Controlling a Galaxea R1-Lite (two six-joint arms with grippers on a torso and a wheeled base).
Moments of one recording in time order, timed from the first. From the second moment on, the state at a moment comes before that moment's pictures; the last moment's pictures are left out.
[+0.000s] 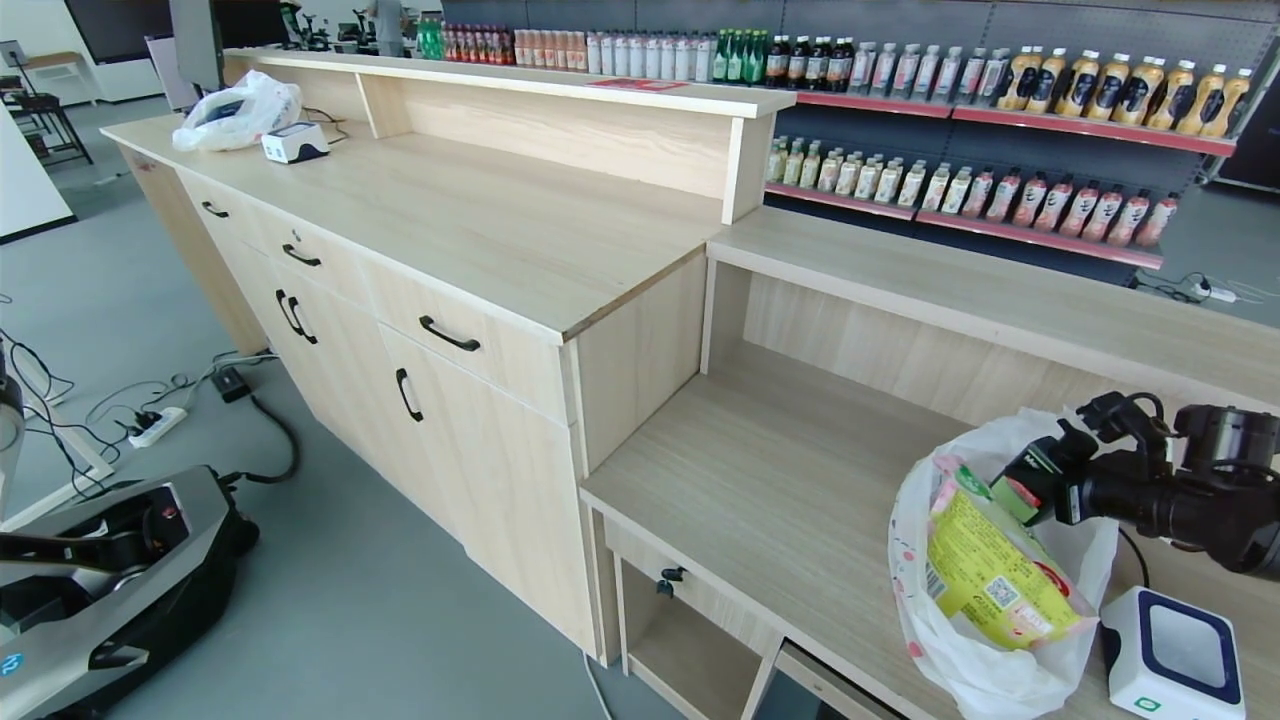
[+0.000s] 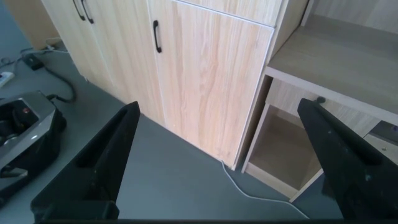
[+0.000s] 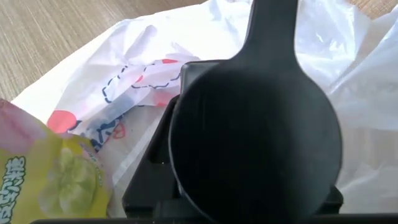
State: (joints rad) left arm -0.01 0.00 0.00 0.00 -0.05 0.00; right arm -0.39 2.21 -0.86 -0.87 0.61 -0.46
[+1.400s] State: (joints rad) left arm -0.01 0.00 0.00 0.00 -0.05 0.00; right arm -0.40 2.39 -0.93 -0.97 0.61 -0.48
